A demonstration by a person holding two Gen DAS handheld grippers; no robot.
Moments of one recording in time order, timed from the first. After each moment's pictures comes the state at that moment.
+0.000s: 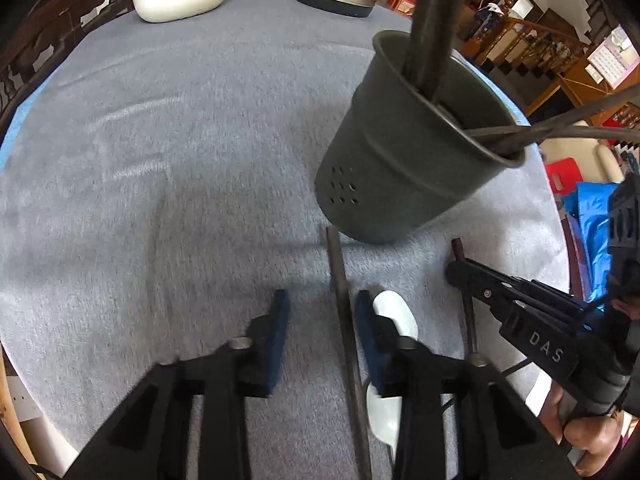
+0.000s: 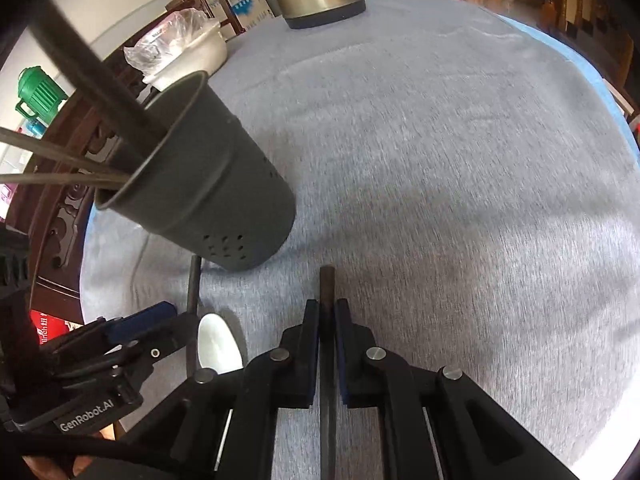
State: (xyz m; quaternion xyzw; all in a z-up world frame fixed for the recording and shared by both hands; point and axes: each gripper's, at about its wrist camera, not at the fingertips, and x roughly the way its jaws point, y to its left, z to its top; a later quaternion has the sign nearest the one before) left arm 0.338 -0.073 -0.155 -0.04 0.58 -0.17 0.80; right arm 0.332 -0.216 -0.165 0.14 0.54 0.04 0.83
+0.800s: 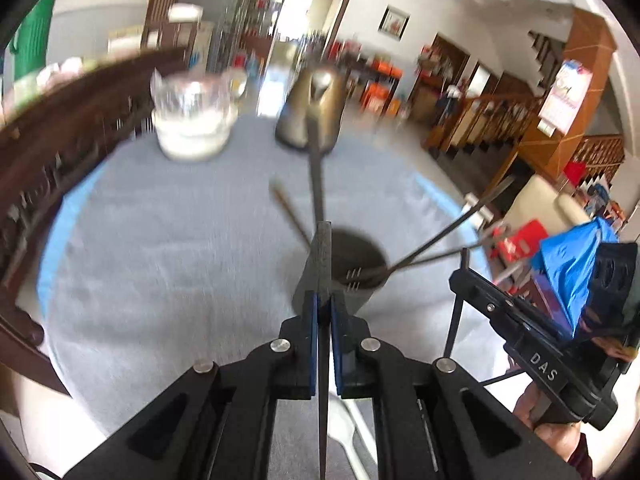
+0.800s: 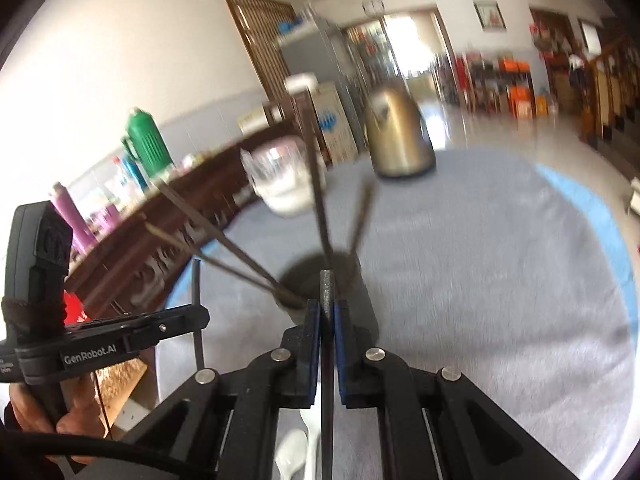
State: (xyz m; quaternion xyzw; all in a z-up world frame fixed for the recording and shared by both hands) left arm 0.278 -0.027 -0.016 -0.07 0.38 -0.20 0.90; right arm 0.246 -0.211 -0.038 0.12 0.27 0.13 0.95
